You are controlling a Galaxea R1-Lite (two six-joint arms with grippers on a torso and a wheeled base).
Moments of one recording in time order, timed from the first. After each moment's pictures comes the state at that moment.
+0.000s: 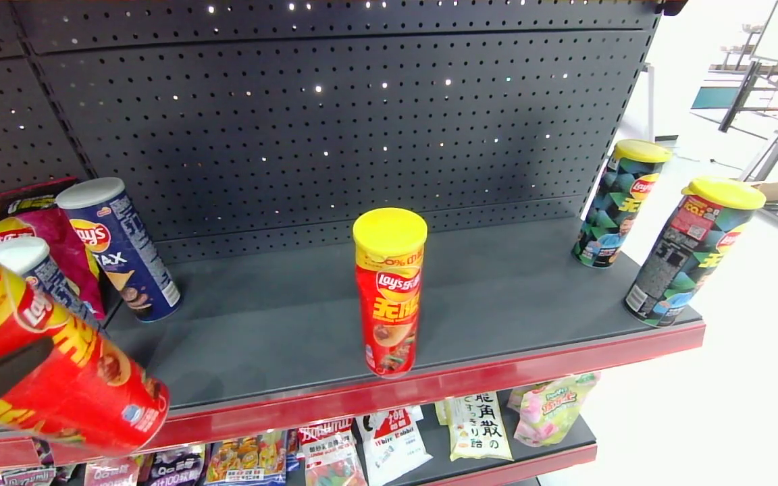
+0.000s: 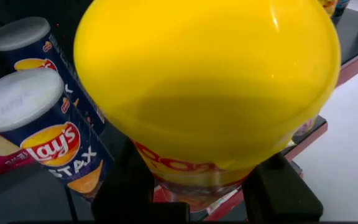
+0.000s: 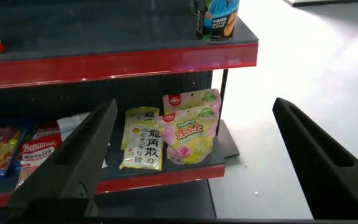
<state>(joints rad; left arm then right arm) -0.24 0.74 -0.53 -0.11 -0.14 0.12 0.00 0.00 0.00 0.00 0.03 -0.01</state>
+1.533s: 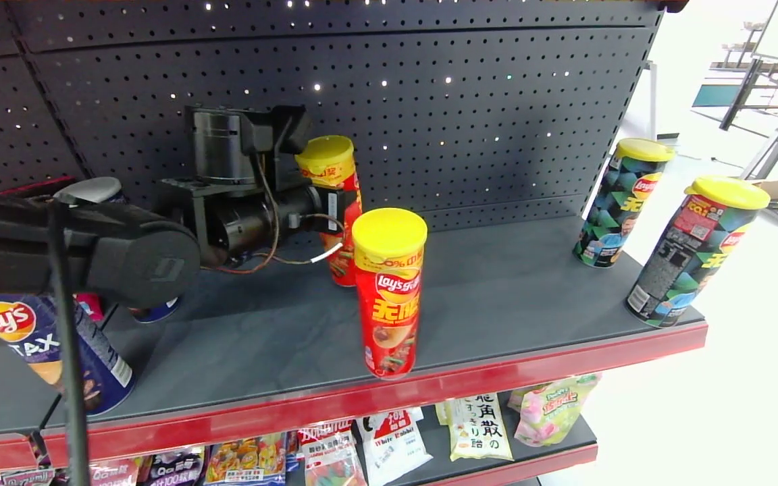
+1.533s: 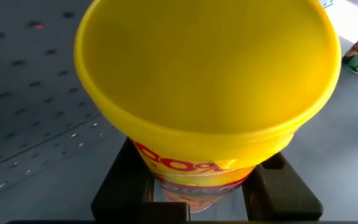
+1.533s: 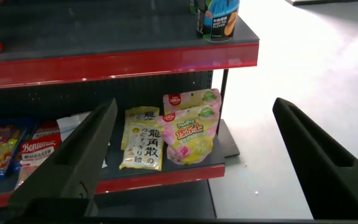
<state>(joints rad) -0.50 1.88 -1.22 -0.46 0.05 -0.03 0.00 0.00 0.00 0.00 0.03 -0.01</state>
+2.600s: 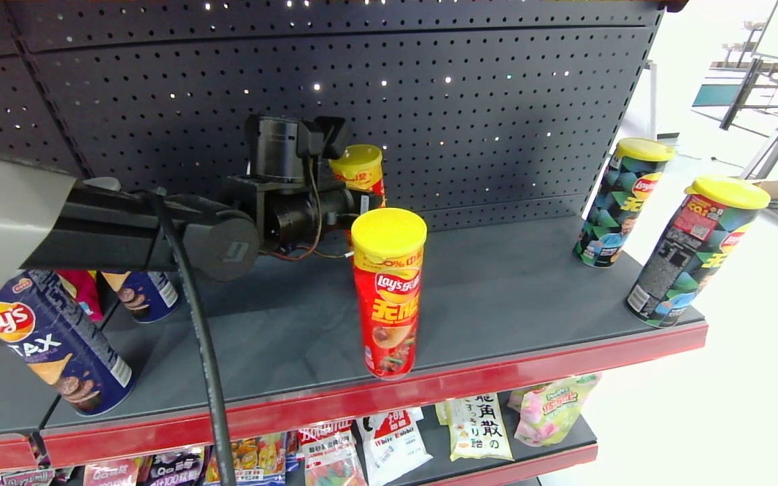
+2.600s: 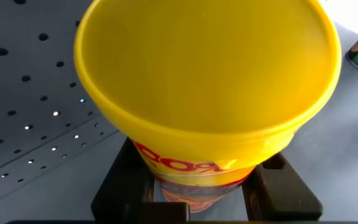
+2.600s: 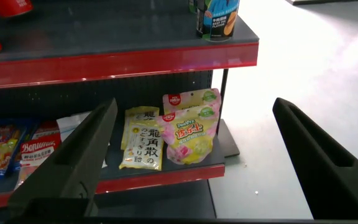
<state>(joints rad) -0.53 2.03 -1.41 -0.38 0.05 -0.04 0.00 0.00 0.00 0.00 0.03 -0.01</state>
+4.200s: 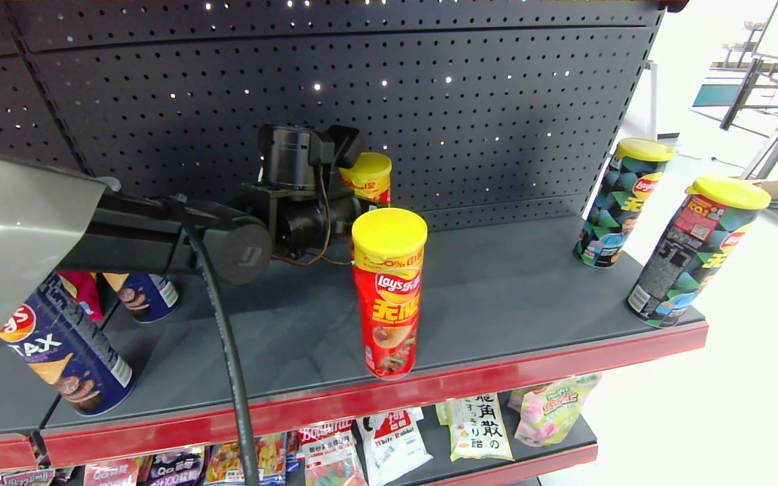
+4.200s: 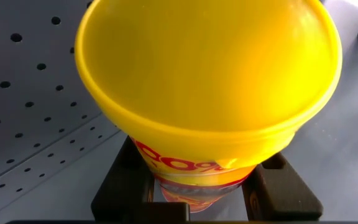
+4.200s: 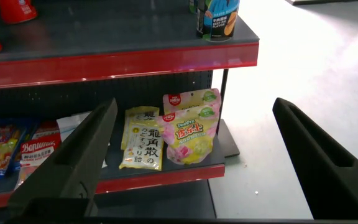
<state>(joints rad) -0.54 2.06 -1.42 -0.38 0.04 0.03 0.00 0.00 0.00 0.00 0.03 -0.01</state>
